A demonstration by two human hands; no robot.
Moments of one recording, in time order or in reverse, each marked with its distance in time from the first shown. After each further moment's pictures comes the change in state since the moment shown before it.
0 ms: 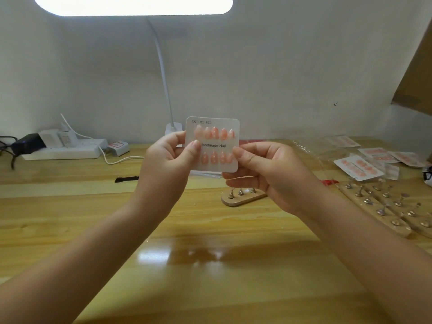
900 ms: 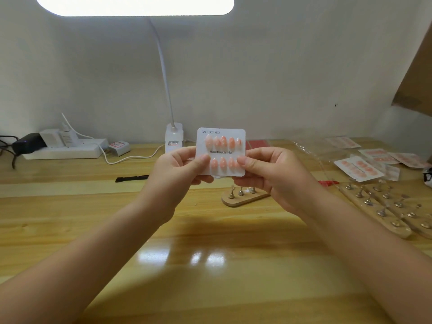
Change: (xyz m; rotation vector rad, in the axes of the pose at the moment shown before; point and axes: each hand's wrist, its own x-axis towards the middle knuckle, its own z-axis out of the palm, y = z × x) left_hand 0.004 -0.016 -0.001 -0.014 -0.115 -0.247; right_hand 0.005 0.011 -0.014 -0.035 0.060 0.007
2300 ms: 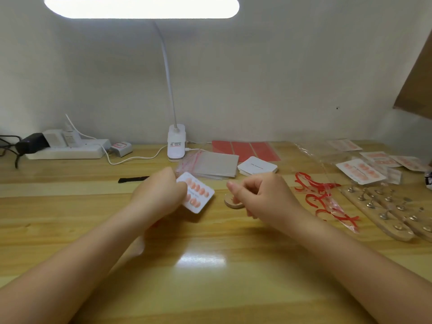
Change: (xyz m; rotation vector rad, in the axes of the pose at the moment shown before) left_hand 0.028 -0.039 -0.035 1.088 0.120 -0.276; right_hand -0.006 0.035 0.006 -0.826 0.038 -0.165
